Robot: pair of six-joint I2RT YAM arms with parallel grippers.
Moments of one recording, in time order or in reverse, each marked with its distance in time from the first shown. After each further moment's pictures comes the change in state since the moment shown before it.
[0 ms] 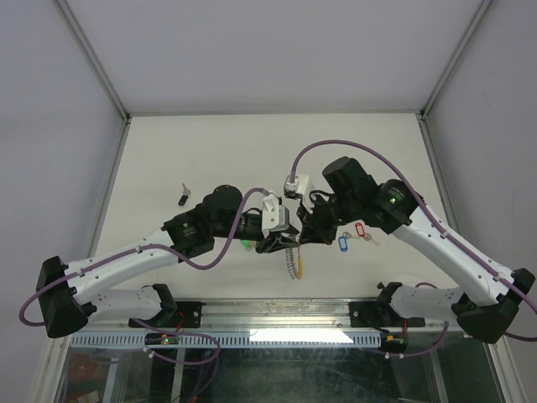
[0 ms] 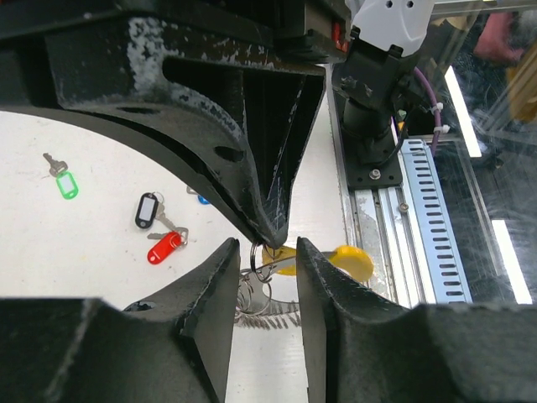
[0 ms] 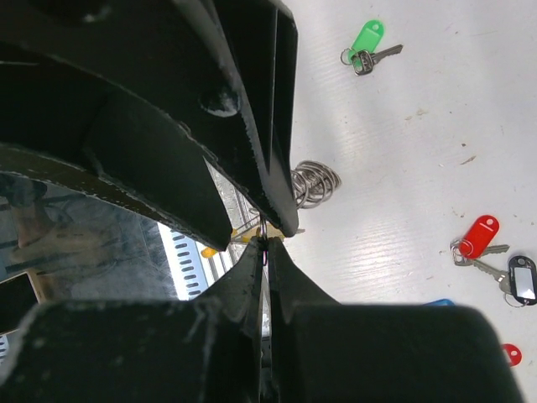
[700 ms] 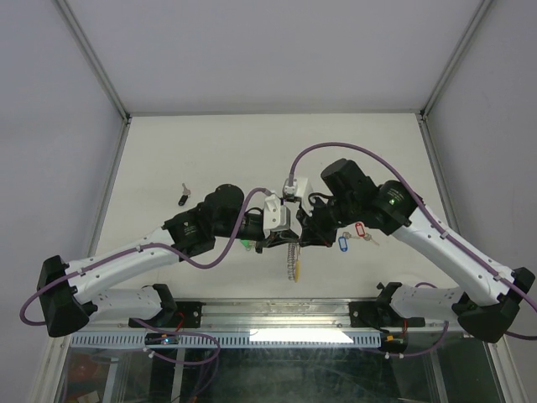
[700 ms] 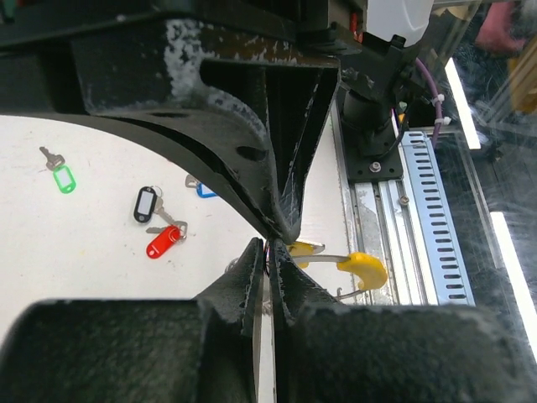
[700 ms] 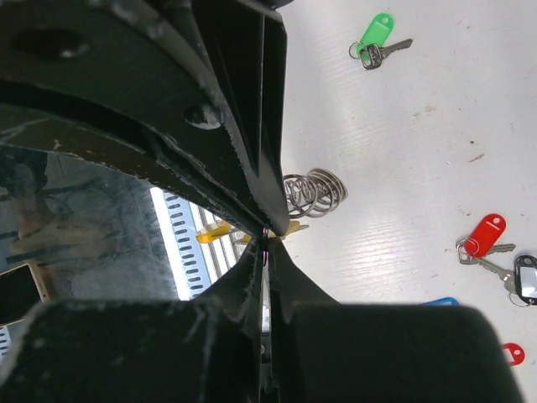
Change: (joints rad) left arm 0.001 0.007 0.013 -0.036 0.000 0.017; right arm 0.014 0.000 0.000 -0.014 0.001 0.000
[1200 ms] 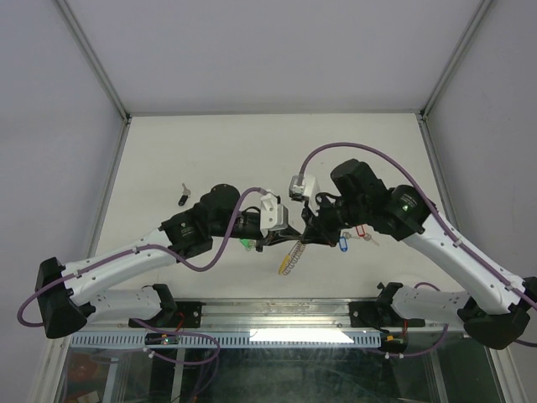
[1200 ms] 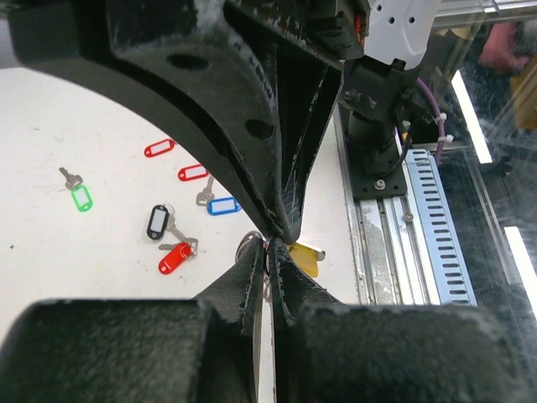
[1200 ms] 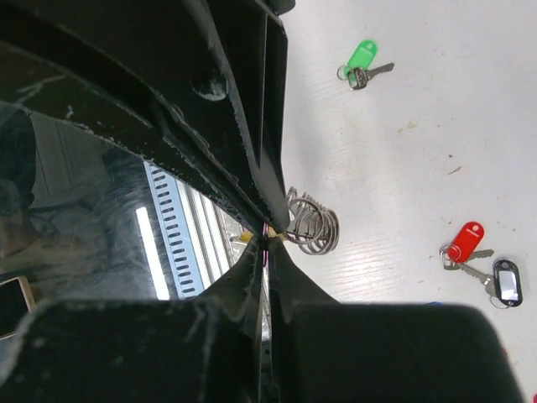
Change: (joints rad) left arm -0.001 -0.010 0.007 0.024 -0.010 -0.003; right arm 0.007 -0.048 0.000 0.017 0.018 0.005
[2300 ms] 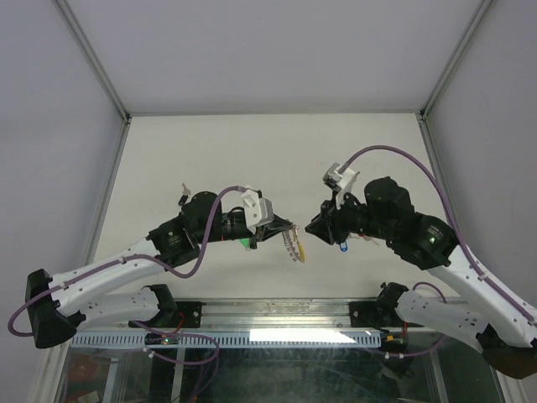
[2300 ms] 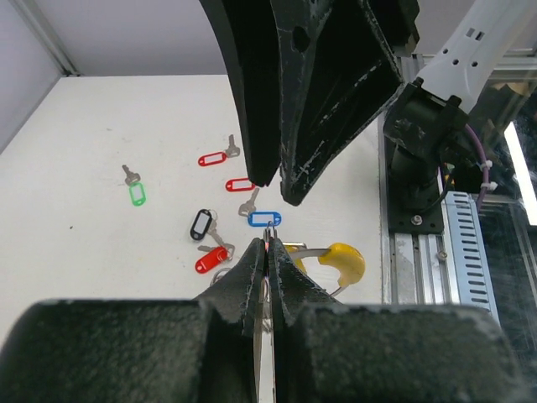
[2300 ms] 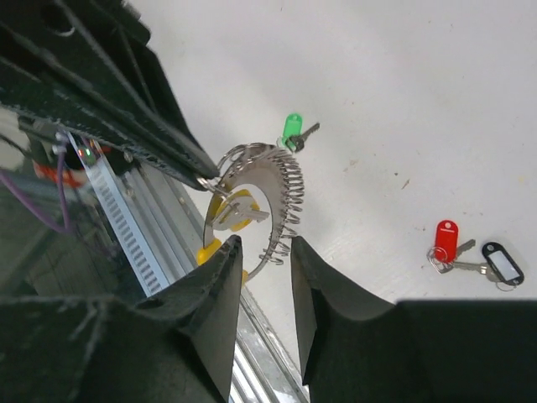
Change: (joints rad) left arm 0.000 -0.116 -0.087 0.115 -0.151 -0.077; right arm -0.008 -0.263 -0.220 0.300 0.234 0.315
